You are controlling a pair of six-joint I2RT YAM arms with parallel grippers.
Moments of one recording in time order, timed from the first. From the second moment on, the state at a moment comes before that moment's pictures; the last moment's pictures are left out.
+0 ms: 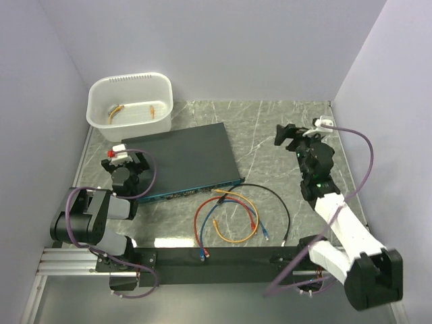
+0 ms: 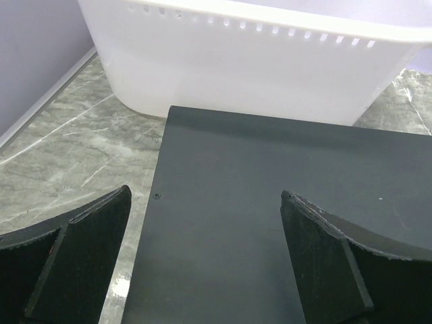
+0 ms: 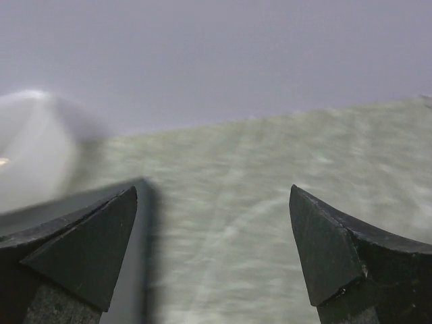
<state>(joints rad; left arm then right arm) -0.08 1.48 0.21 1.24 -0.33 -0.13 0.17 0.99 0.60 0.42 0.15 0.22</state>
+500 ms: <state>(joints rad) -0.04 1.48 0.22 1.20 -0.27 -0.15 0.43 1.02 0.64 -0.08 -0.01 0.62</state>
